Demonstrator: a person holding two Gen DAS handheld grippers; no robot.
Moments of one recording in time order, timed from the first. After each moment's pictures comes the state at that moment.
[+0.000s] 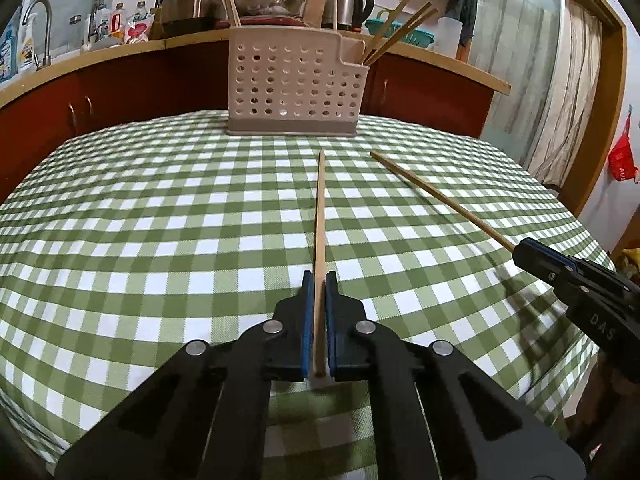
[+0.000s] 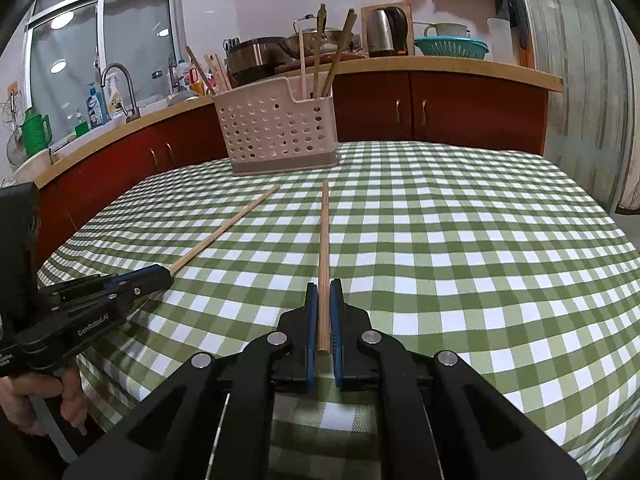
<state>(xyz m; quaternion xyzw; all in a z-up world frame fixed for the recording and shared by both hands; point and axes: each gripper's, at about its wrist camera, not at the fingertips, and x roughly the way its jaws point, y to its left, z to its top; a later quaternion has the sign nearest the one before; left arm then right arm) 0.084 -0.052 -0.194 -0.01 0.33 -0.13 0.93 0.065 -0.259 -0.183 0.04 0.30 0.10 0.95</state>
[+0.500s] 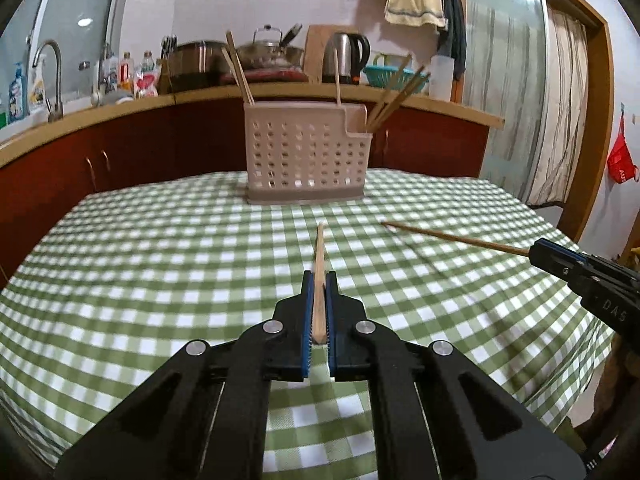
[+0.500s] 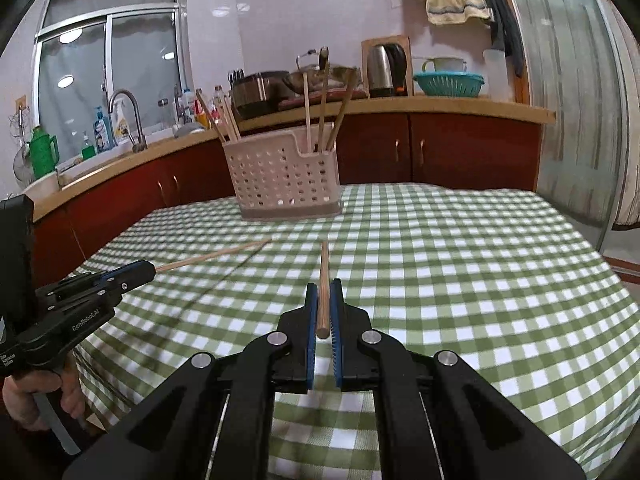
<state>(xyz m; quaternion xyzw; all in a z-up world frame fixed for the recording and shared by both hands) 0.073 -0.034 -0.145 0.01 0.25 -0.12 0.96 0.055 -0.260 -0.140 0.05 0.24 0.10 0.96</state>
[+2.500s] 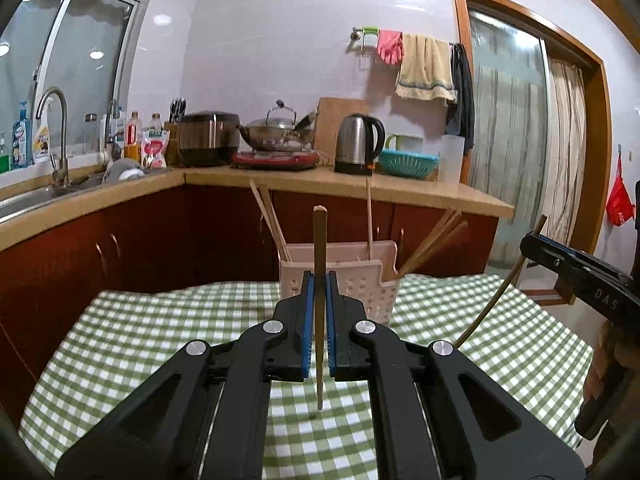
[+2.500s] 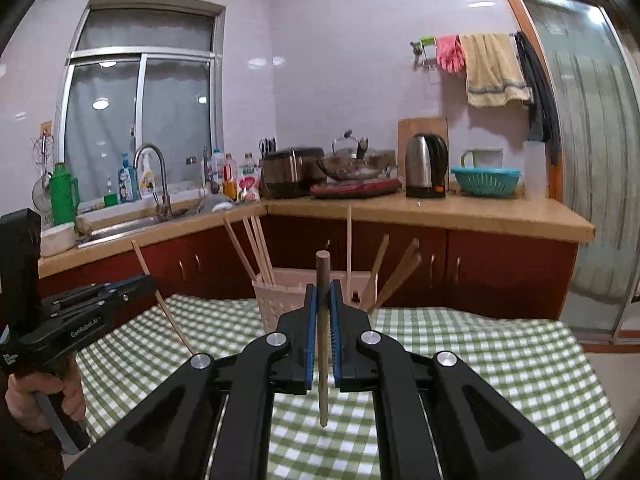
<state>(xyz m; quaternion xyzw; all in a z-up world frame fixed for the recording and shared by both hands) 0.132 0.008 -0.023 -0.01 0.14 -0.12 0.98 0.125 -0.229 -0.016 0.02 0.12 0.14 0.98</state>
